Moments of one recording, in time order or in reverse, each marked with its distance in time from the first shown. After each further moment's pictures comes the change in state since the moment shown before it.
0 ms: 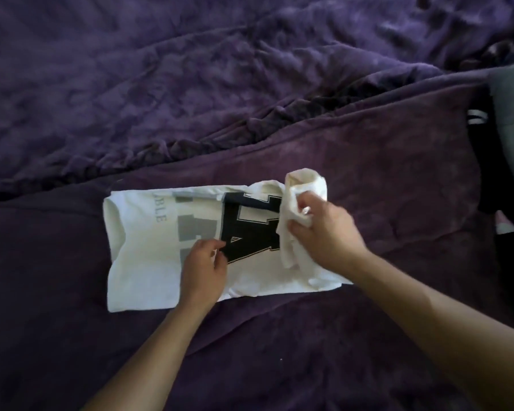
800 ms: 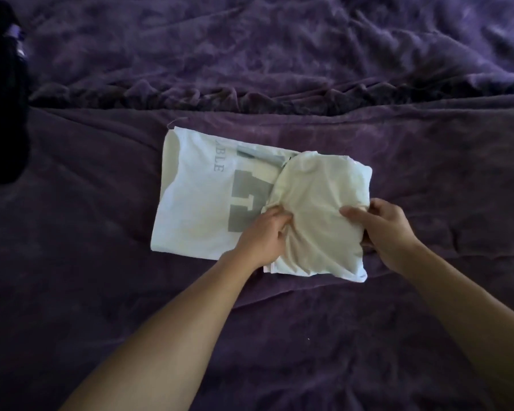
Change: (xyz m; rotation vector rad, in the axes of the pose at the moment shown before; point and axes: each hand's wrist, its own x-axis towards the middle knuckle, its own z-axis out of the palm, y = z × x) left_hand 0.018 -0.035 0.024 -0.005 -0.386 0.160; right_hand 0.019 0.032 0.058 0.619 -0.034 0.351
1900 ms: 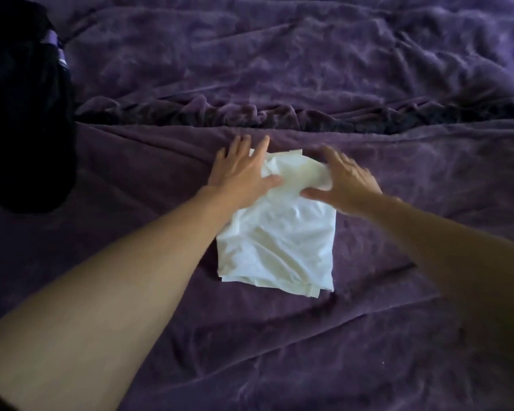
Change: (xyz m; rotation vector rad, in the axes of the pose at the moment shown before) left_hand 0.031 -0.090 -0.197 0.541 0.181 -0.014; right_hand 0.053 -0.091 0.181 -1.157 -0.011 -0.471
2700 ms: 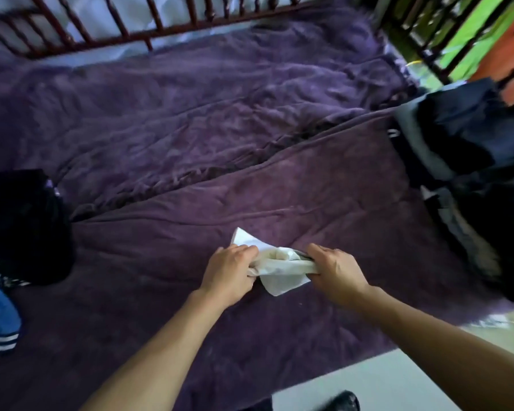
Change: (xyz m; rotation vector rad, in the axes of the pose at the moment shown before) left_hand -0.215 0.192 -0.022 0.090 0.112 0.450; right_hand -0.328 0.089 -0.038 0.175 0.297 -0.019
